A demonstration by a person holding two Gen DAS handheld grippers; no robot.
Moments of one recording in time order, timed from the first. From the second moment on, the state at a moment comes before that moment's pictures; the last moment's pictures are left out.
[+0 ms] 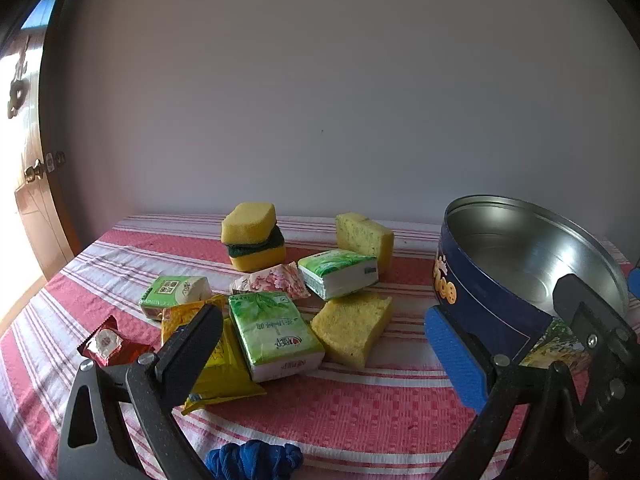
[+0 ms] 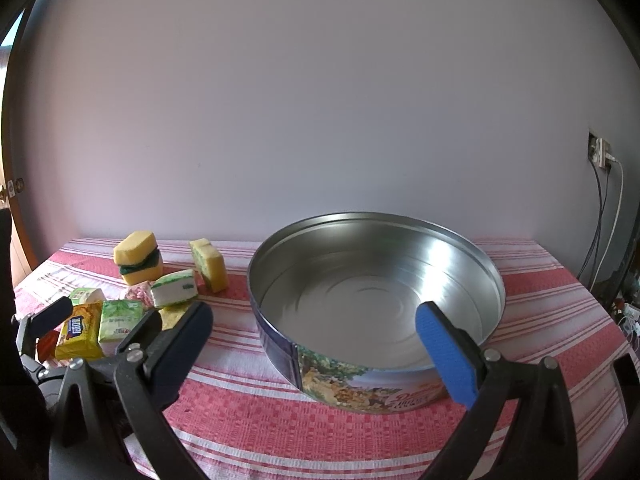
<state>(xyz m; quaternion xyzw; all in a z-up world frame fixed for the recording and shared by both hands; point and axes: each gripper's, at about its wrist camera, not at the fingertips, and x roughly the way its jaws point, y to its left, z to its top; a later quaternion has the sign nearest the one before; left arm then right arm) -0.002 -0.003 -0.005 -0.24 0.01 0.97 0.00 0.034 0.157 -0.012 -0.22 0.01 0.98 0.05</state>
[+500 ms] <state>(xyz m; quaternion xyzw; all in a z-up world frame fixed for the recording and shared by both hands) 0.014 -0.018 -0.002 -0.23 0.02 0.97 -0.01 0.038 0.153 -0.013 -0.22 0.01 0.98 0.04</state>
